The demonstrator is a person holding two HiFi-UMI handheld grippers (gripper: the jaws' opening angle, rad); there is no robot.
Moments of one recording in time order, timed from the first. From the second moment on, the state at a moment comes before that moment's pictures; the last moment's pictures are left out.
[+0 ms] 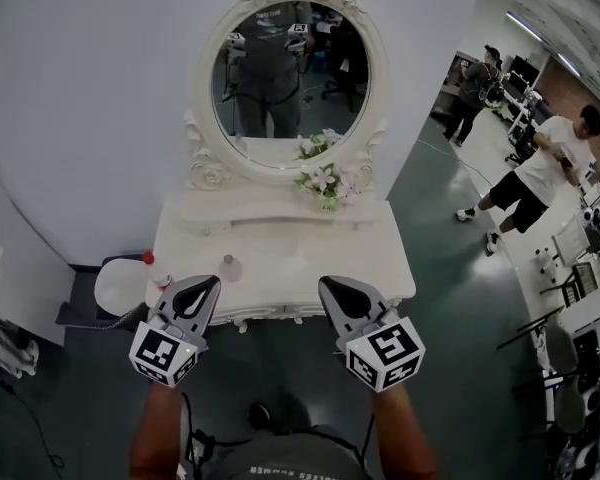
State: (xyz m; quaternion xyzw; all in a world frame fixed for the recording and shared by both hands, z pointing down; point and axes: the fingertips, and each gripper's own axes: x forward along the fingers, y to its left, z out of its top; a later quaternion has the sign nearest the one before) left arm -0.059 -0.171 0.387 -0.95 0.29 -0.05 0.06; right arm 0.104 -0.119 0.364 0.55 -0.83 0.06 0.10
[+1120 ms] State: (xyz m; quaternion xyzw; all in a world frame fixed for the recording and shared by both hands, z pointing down) left arm -0.085 -0.266 0.430 -0.93 0.36 -0.07 0.02; right arm 0.082 -0.245 0.393 0.47 -0.87 0.07 0.11
